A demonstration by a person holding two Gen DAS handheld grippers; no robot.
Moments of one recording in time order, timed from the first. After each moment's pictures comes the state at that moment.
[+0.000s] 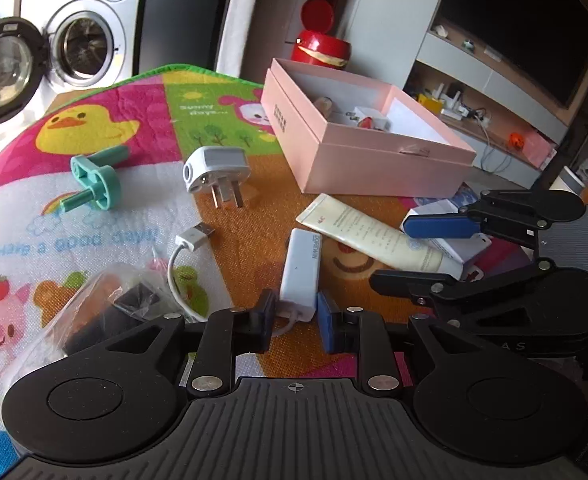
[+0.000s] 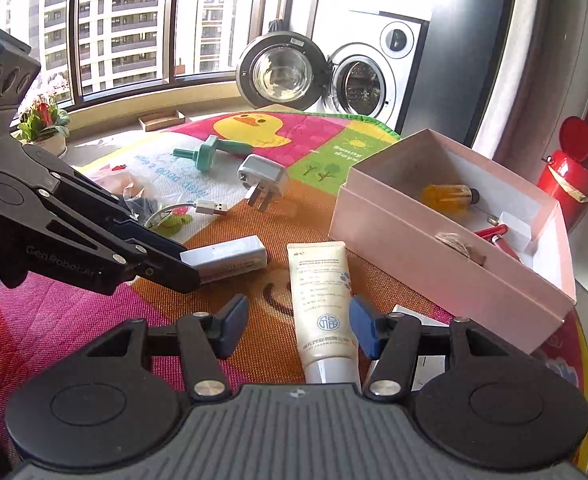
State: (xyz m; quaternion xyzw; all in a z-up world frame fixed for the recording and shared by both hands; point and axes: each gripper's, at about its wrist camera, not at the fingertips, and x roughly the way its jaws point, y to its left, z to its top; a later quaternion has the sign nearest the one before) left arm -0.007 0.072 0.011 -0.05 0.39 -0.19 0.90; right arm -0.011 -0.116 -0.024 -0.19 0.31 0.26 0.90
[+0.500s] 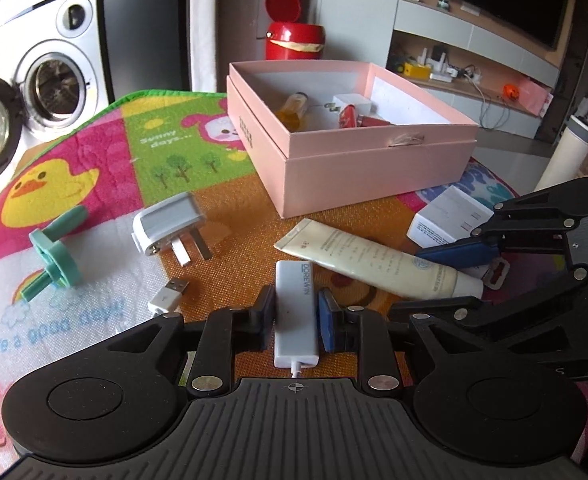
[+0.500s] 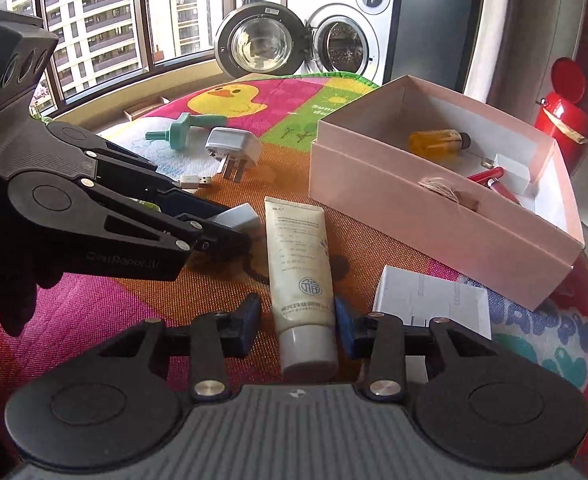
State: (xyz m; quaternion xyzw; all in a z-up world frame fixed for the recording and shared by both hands) left arm 0.026 0.035 0.010 0.05 0.39 -0.21 0.90; right arm -0.002 -0.139 -0.028 -0.13 0.36 0.26 0.89
